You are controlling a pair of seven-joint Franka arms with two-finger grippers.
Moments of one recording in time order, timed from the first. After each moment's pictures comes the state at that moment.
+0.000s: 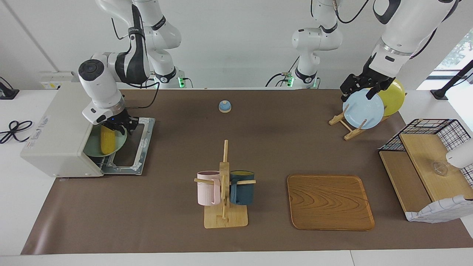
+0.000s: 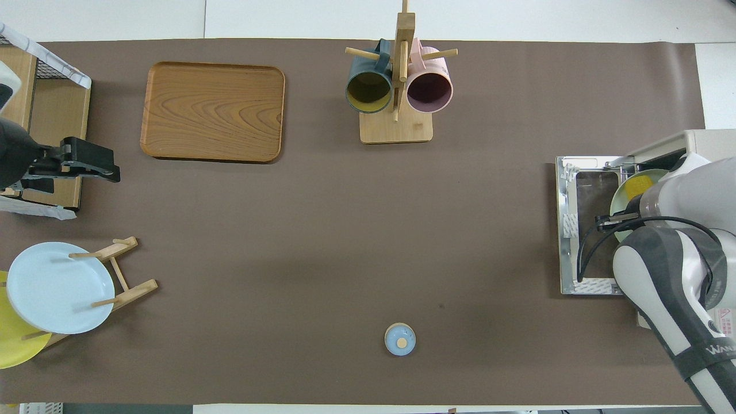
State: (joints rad) left arm -0.09 -0.02 -0.04 -1.56 -0.06 1.53 -0.21; right arm 0.03 -0.05 -0.12 -2.25 -0.12 2.16 -0.12
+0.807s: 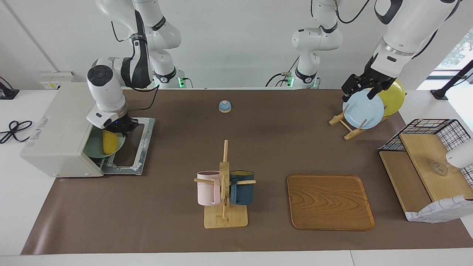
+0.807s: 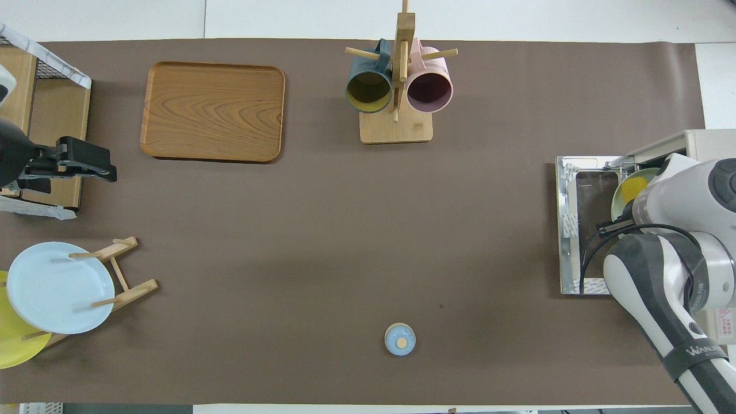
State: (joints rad) left arm -0.09 -0.02 -0.04 -1.56 -0.06 1.53 -0.21; right arm 0.04 -0.04 -0.12 -2.27 -0.24 2.16 -0.18
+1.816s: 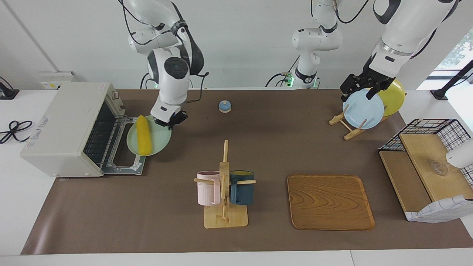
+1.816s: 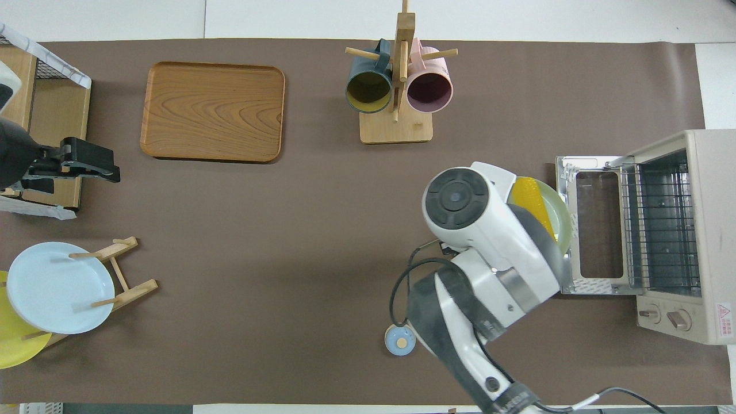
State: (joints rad) left arm -0.09 -0.02 -0.04 -1.56 -0.06 1.53 -0.21; right arm 0.71 0.26 -0.10 -1.81 -0.24 1.77 0.46
